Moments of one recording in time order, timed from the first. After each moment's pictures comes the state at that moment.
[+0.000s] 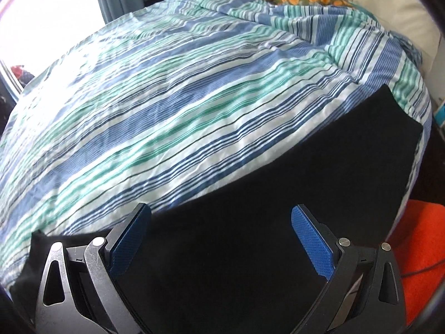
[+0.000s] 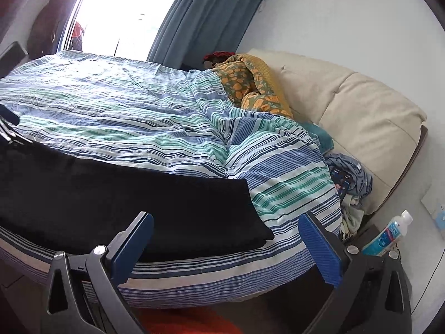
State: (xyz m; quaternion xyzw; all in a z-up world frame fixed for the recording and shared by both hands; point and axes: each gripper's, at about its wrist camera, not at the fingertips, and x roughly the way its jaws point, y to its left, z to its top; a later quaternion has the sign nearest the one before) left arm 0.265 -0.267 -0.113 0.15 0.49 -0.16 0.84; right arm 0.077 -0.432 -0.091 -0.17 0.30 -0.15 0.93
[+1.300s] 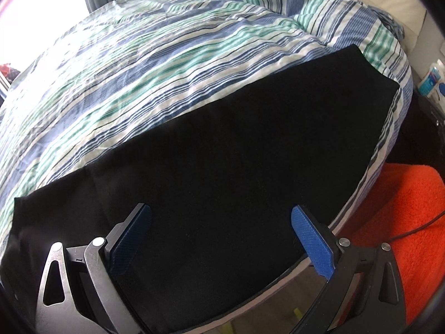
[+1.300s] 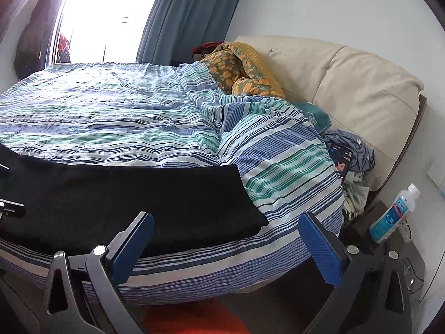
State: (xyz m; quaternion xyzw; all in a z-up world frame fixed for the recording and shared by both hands) left arm 0.190 -0.276 -0.126 0.16 0.53 -0.19 0.81; right arm 0.075 -0.467 -0.090 -0.09 0.31 -0.17 0.93
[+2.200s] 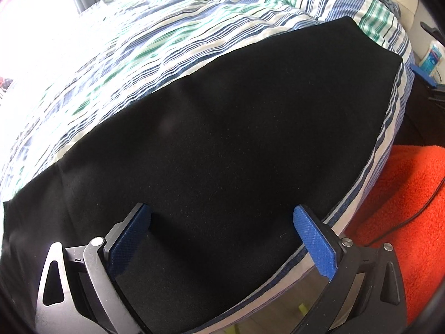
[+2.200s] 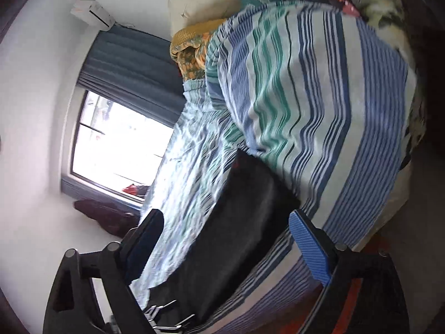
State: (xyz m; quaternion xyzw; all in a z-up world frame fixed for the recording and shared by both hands) left arm 0.180 -0.299 -0.161 0.18 0.54 -0.19 0.80; right arm 0.089 -0.651 -0.159 0.53 0.27 0.07 0.80
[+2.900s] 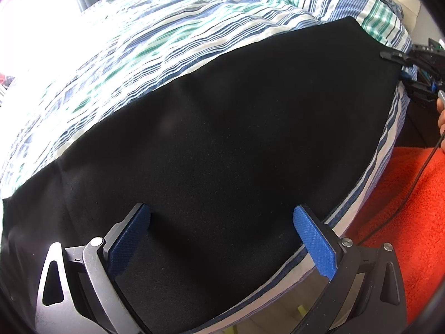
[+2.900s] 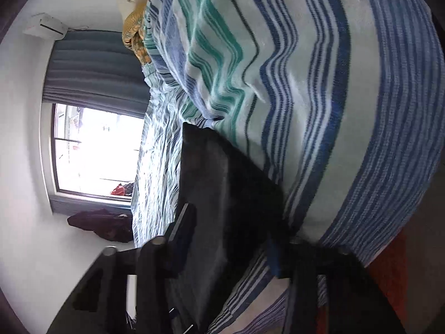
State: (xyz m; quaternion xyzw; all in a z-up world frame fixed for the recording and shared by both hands) left arm 0.182 -0.300 -0.167 0.18 0.54 -0.19 0.80; right arm 0.142 -0.644 -0.220 0.57 0.35 -0.02 0.74
